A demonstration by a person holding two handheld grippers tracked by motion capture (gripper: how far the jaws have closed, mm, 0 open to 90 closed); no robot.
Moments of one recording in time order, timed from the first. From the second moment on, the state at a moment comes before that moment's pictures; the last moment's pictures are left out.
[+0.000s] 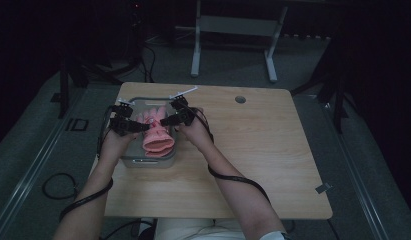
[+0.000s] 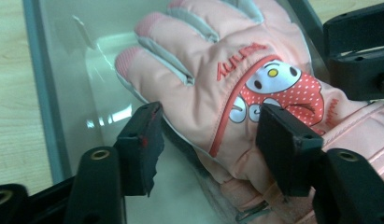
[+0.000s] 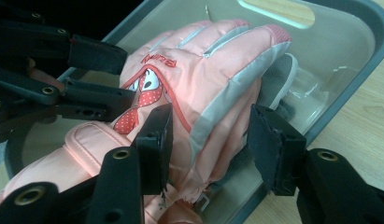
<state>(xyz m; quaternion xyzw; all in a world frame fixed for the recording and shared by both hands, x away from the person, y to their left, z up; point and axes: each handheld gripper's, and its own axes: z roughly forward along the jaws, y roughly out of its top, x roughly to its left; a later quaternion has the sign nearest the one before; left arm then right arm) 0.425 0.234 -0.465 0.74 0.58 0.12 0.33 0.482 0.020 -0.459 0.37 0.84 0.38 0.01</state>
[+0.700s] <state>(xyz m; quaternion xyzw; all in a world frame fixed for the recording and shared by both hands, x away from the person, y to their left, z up) 0.417 0.237 -0.446 0.74 0.55 0.12 0.37 0.476 0.008 -0.441 0.37 0.83 0.41 0.02</state>
